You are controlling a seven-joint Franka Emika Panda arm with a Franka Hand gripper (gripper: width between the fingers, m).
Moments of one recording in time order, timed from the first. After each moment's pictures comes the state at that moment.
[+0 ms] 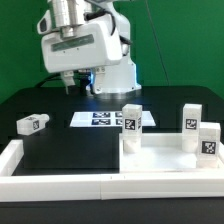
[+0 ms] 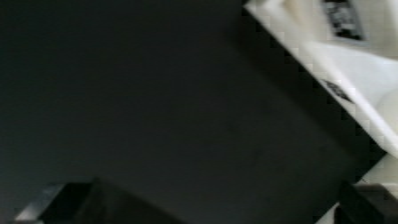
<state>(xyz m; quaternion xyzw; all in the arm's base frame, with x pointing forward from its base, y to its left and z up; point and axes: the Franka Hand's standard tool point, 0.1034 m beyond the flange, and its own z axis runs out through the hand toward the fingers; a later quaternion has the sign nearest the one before) 0.469 -0.102 0.107 -0.93 0.35 -0.08 0.06</state>
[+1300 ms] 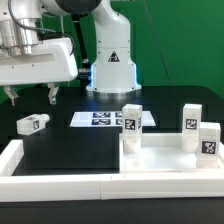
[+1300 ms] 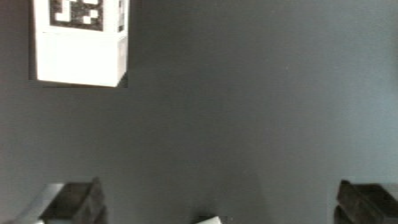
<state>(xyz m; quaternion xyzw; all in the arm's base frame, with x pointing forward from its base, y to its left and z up) 0.421 -0.192 0.074 -0.98 0.17 -0.03 0.05</state>
